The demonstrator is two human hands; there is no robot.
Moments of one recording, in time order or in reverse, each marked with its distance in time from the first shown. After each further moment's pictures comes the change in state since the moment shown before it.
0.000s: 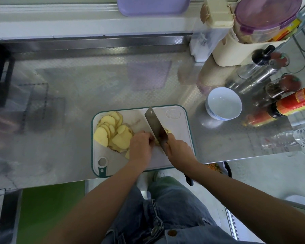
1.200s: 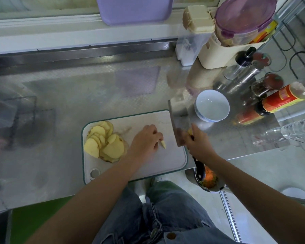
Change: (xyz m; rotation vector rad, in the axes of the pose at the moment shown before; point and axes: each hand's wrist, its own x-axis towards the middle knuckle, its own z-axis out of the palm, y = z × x) left_hand 0.033 0.024 -0.004 0.269 -0.191 0.561; right_hand 0.001 0.062 -0.052 0.476 0.265 0.150
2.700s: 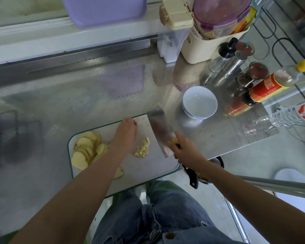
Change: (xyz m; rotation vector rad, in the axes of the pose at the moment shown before) left_hand 0.047 -0.035 -0.003 -0.055 0.040 -0.312; right_hand -0.010 -0.001 0.007 -0.002 -0.151 0.033
